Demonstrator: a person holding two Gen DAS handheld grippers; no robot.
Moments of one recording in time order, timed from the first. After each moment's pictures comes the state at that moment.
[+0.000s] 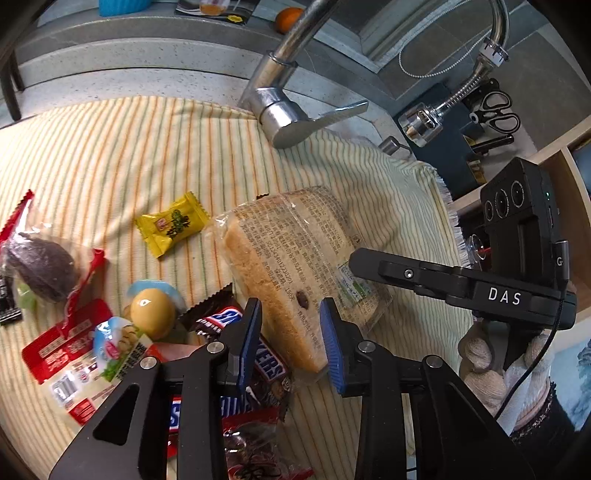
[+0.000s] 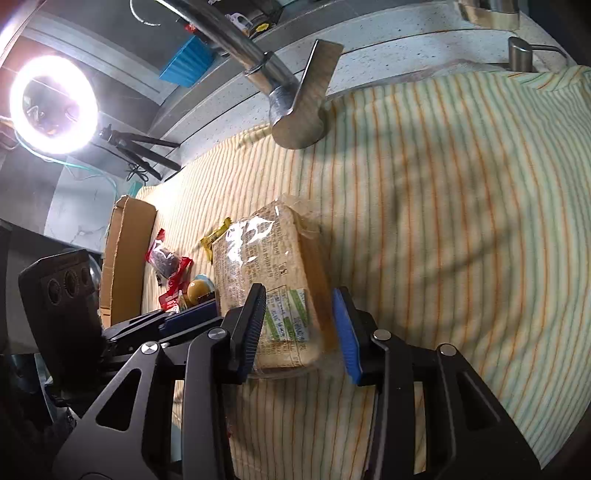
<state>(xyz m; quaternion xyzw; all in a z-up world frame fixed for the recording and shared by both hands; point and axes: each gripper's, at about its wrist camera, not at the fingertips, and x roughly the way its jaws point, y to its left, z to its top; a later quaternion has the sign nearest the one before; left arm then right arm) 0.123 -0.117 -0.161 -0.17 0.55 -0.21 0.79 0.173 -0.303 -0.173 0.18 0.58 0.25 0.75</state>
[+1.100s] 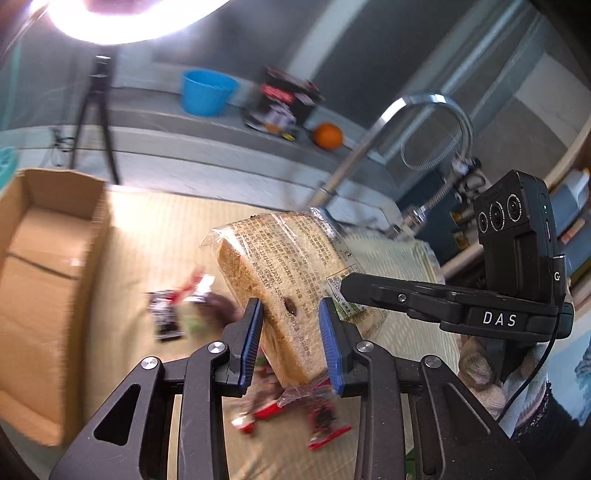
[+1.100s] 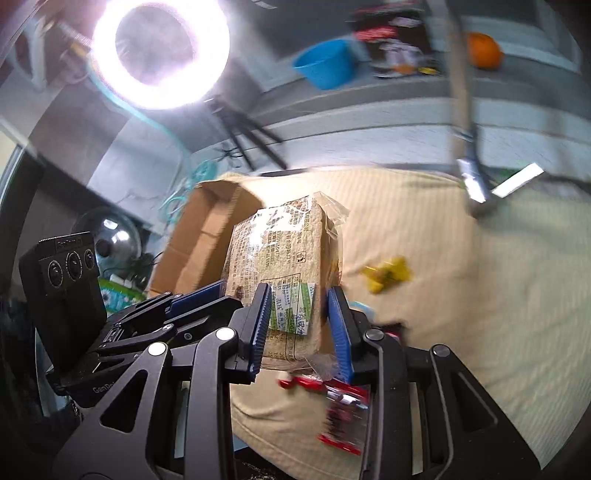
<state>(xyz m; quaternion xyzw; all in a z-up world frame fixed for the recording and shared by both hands) 0.076 0.013 -0.066 -0.19 0.43 -0.15 0.87 0.154 -0.159 -0.069 0.10 0.52 0.35 0.77</state>
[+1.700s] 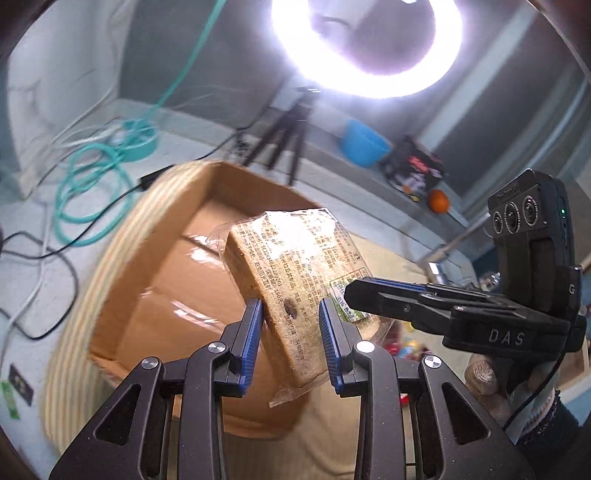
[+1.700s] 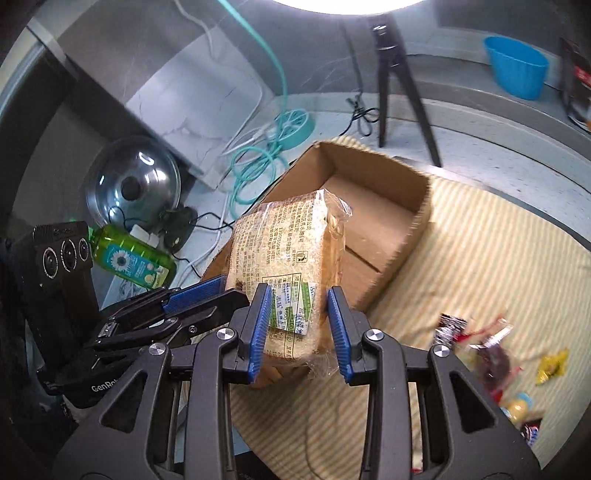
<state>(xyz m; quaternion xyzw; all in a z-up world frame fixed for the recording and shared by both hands) 0.027 0.184 -0.086 -0.25 0.42 0.01 0.87 0.127 0.056 -0.075 0.00 0.52 0.46 0.71</state>
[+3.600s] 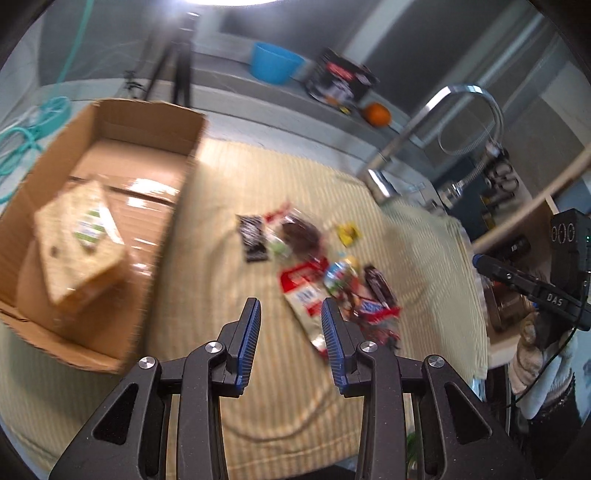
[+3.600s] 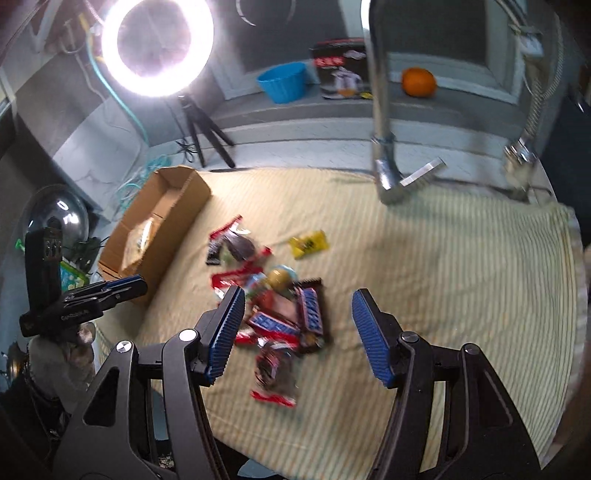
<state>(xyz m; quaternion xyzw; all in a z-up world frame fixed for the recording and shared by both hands) 0.020 0.055 -0.109 -0.19 0.48 -0.12 0.85 0.088 -0.229 -0.063 0.02 0.49 0.25 0.83</state>
